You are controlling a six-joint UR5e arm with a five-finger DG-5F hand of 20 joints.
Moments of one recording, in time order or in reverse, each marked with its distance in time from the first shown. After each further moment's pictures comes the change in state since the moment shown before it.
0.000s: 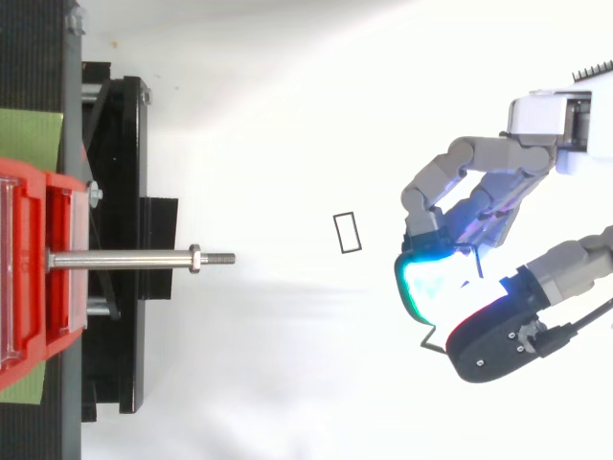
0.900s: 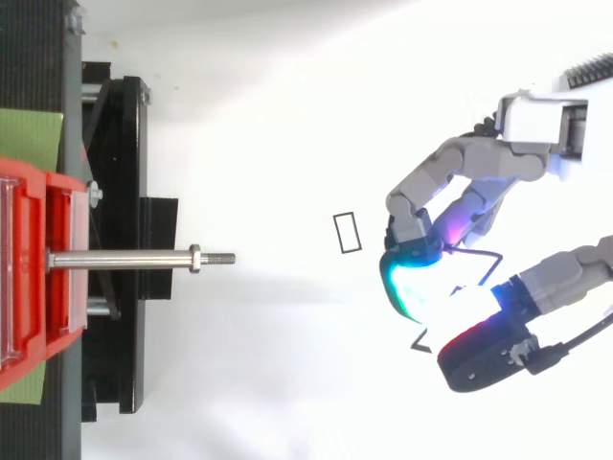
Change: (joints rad) arm -0.001 0.000 -0.001 0.069 -0.006 -0.156
